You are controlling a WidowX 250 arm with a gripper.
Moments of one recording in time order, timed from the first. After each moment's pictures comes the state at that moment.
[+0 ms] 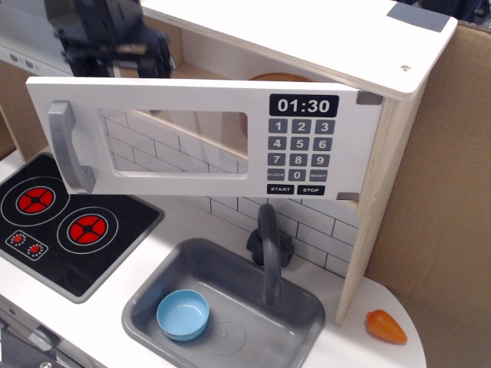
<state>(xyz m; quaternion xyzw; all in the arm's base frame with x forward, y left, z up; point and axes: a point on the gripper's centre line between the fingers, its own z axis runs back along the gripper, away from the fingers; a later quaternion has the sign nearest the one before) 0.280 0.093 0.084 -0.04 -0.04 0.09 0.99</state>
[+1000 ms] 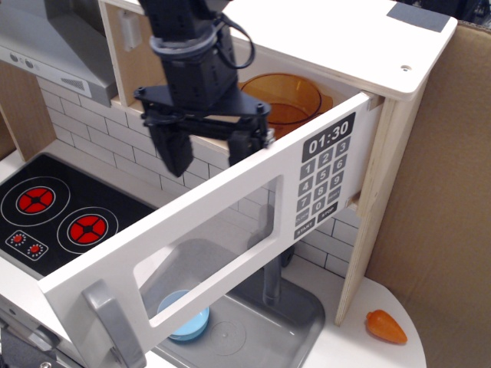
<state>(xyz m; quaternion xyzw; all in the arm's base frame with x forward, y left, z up) 0.243 -0.018 0.090 -0.07 -0.03 0.03 1.00</state>
